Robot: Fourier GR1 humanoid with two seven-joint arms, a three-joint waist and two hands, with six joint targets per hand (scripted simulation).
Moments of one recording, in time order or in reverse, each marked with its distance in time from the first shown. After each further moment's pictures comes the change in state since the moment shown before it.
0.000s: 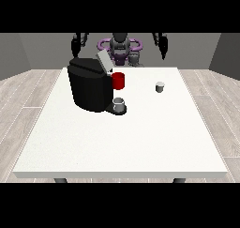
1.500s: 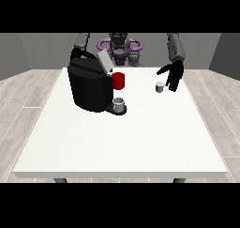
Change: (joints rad) left arm -0.329 0.440 0.039 0.514 -0.362 -0.232 -0.217; right arm -0.186 0.054 0.060 0.016 0.188 -0.149 0.026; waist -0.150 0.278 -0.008
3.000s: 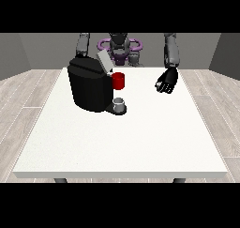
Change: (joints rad) left arm -0.186 -0.065 -0.140 0.357 -0.453 0.203 -0.104; right arm -0.051 0.016 -0.009 0.216 -0.052 0.016 -0.028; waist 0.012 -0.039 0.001
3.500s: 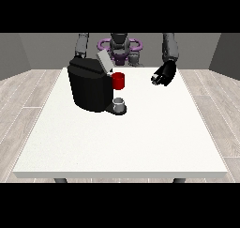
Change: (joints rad) left arm -0.076 -0.060 0.045 -0.025 0.056 -0.115 -0.033; right arm 0.005 -0.031 -0.043 0.122 0.039 -0.043 -0.016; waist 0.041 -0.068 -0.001
